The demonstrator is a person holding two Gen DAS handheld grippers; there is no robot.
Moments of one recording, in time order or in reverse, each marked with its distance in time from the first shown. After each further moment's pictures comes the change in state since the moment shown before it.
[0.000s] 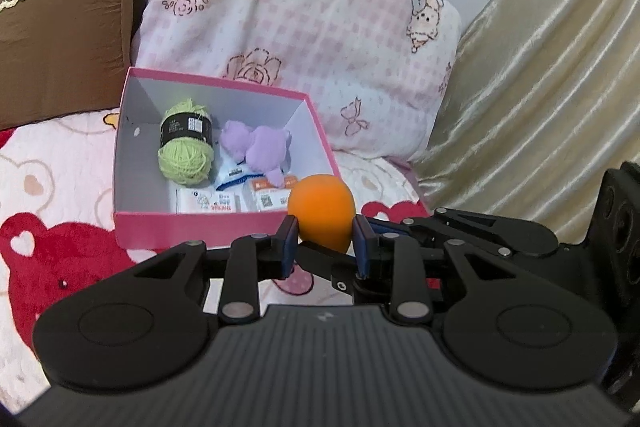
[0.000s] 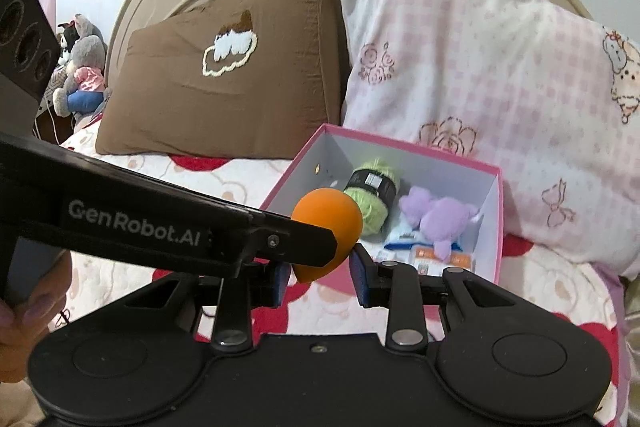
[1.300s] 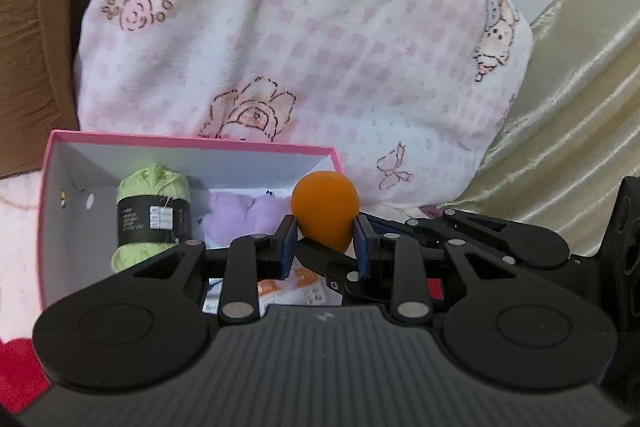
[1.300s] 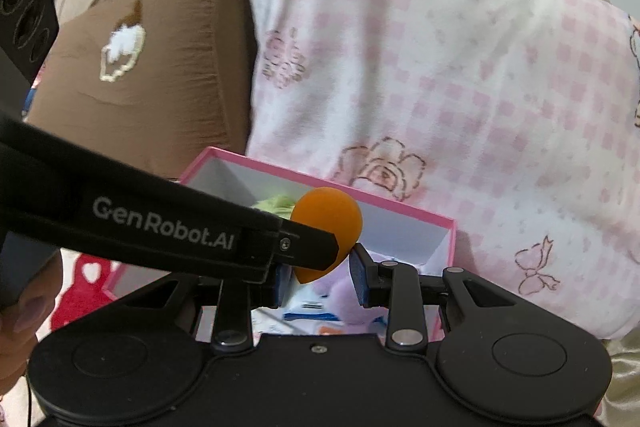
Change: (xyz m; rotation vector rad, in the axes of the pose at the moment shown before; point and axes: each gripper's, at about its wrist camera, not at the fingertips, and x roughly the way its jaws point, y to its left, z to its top) left arm 0.165 0.034 0.117 -0.053 0.089 0.029; right arm 0.123 -0.108 0.079 -0.002 0.093 -0.064
